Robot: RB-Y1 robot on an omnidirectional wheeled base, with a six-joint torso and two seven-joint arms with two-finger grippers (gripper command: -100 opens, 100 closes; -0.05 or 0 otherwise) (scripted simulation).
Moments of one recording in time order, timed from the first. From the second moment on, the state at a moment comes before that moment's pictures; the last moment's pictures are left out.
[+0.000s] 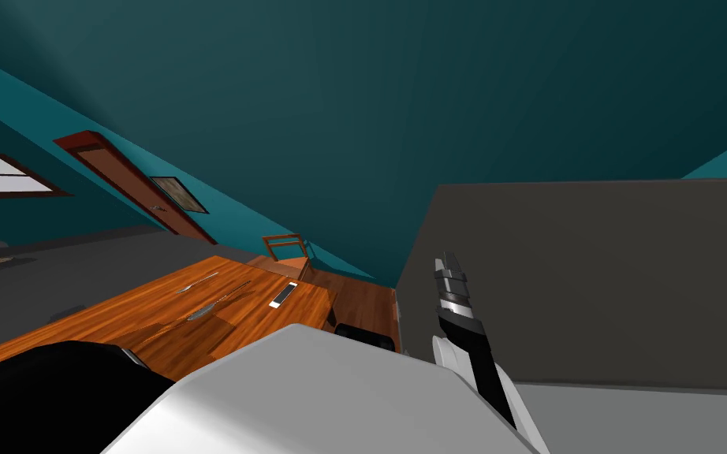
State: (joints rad) left arm 0.24 0.34 0.62 -0.40 0.31 0.29 0.52; right arm 0.54 0.00 -0.01 -2.25 0.12 -0.38 0.07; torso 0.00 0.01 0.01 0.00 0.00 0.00
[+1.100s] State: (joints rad) left arm 0.27 0.38 0.59 -0.53 0.37 0.39 0.45; right arm 0.54 0.00 -0.01 -2.25 0.12 -0.38 0.07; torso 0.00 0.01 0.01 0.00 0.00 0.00
